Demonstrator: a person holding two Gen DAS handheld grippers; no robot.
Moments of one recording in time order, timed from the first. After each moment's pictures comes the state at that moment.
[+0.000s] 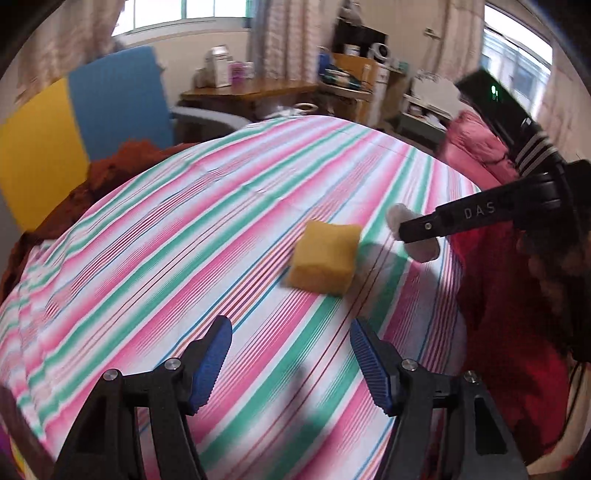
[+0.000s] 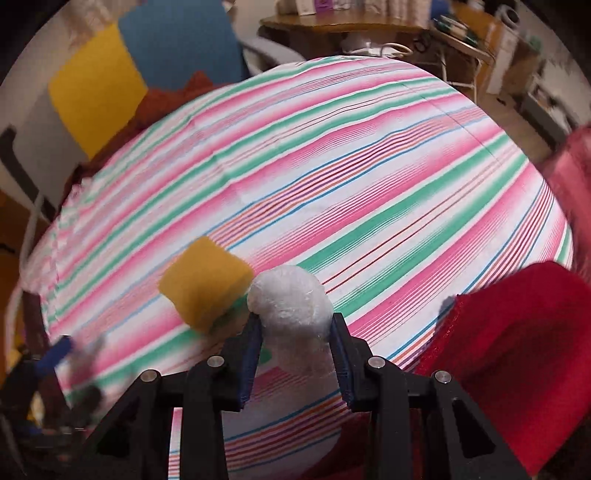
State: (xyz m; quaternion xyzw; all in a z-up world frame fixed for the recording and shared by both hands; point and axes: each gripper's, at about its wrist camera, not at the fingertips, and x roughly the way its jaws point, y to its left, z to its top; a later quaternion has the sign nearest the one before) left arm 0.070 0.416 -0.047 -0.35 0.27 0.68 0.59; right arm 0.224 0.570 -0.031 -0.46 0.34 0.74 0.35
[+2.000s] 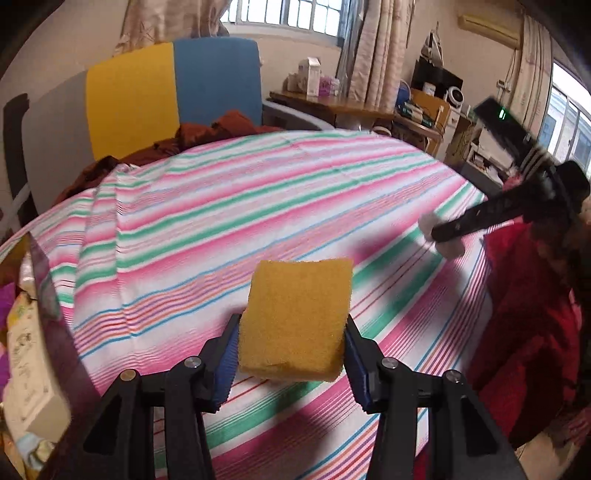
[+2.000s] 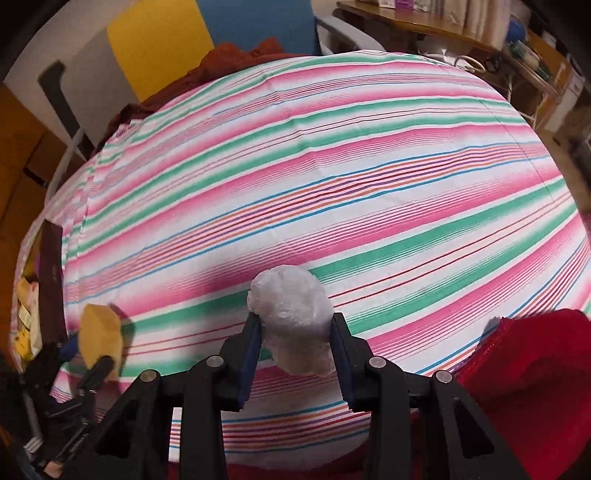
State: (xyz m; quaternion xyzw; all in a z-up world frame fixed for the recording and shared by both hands) left arm 0.057 0.295 -0.054 -0.37 0.17 0.78 0.47; right arm 0.171 0.549 -0.056 -0.53 0.26 0.77 0.25
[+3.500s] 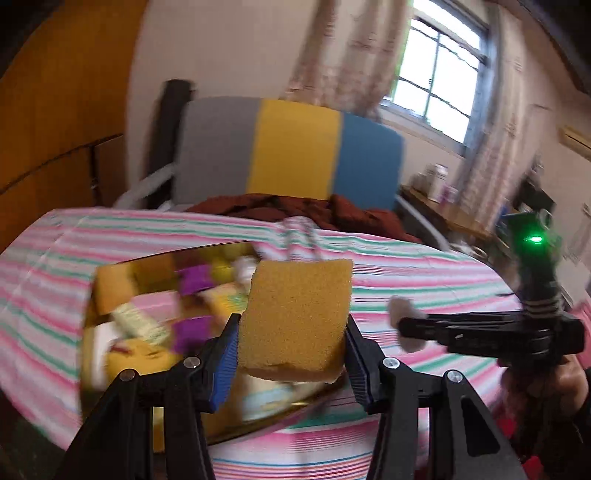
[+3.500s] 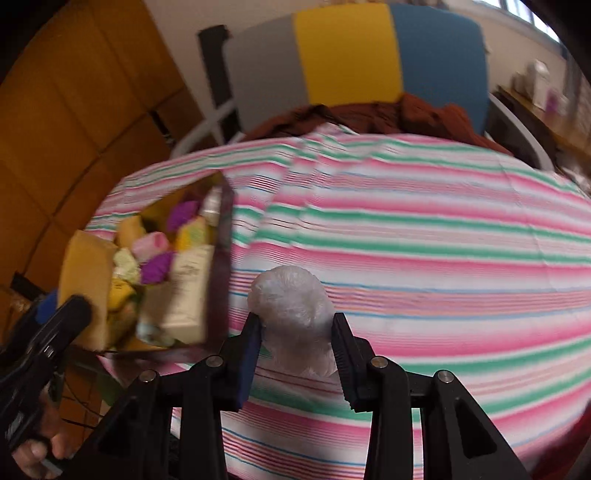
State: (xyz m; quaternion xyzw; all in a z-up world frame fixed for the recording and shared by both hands) left arm 0.001 0.085 0.034 -0.32 0.00 0.91 0.28; right arm 0.039 0.333 0.005 -0.44 0.16 0.88 0.04
